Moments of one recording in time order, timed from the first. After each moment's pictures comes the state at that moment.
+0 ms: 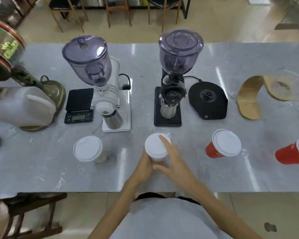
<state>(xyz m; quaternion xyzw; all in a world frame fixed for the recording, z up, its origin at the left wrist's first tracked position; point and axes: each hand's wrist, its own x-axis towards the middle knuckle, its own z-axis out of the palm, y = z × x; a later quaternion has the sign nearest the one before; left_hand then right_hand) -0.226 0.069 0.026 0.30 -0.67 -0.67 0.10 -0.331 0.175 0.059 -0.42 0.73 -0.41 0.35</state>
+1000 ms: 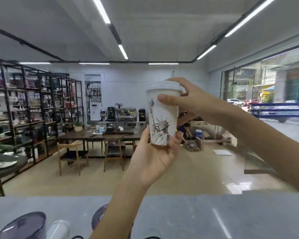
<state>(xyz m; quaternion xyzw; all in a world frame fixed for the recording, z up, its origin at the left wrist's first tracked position) -0.523 0.073 0.472 -0.11 -0.28 -0.95 0.12 -0.645 0.166 0.586 -0.60 0.61 -0.51 0.09</state>
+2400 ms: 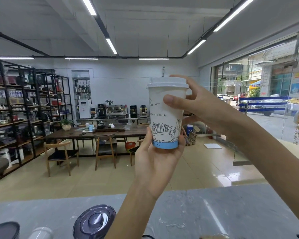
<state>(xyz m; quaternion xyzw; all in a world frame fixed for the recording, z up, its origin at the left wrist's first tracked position) -0.569 0.090 0.446 -0.17 -0.19 -0.95 0.20 -0.668 0.192 0.563 -0.56 0.62 -0.54 0.10</state>
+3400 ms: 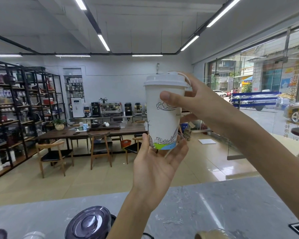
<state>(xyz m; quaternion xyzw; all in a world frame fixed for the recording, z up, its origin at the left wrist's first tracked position) -0.571 0.098 0.426 -0.13 -0.27 -0.93 0.22 -0.667 0.200 0.554 -0.54 0.62 -0.57 0.05</state>
